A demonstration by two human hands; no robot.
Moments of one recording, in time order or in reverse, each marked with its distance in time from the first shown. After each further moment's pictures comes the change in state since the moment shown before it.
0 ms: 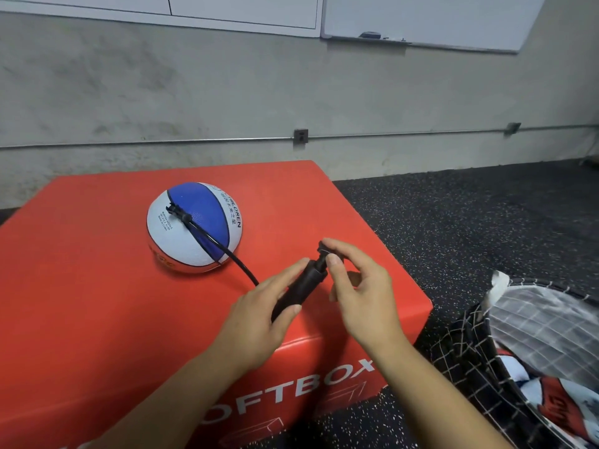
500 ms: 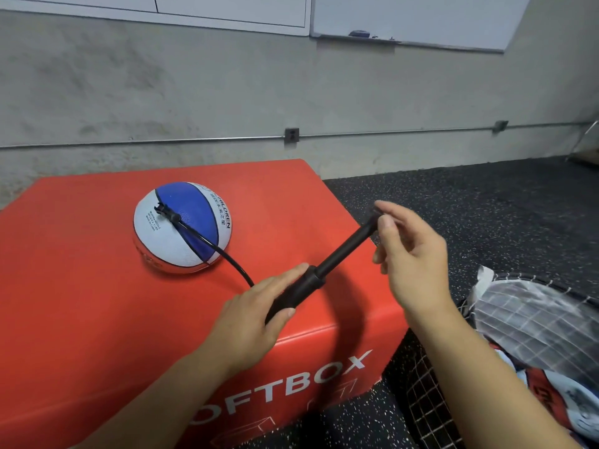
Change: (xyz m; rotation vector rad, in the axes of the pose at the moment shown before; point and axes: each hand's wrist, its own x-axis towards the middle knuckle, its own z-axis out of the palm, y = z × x) left_hand 0.001 0.014 0.002 0.160 -0.041 0.044; right_hand 0.035 -0.014 -0.067 0.105 0.207 0.010
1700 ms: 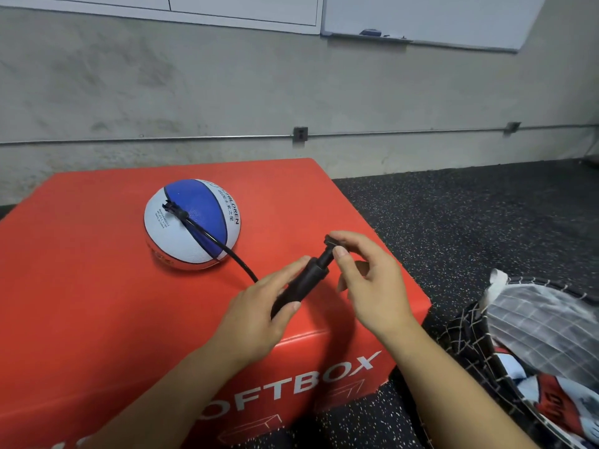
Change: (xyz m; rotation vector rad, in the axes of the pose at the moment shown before) left_hand 0.000 -0.010 -0.001 -0.119 0.033 -0.051; right_hand -0.032 0.017 0.045 -0.136 -0.236 -0.014
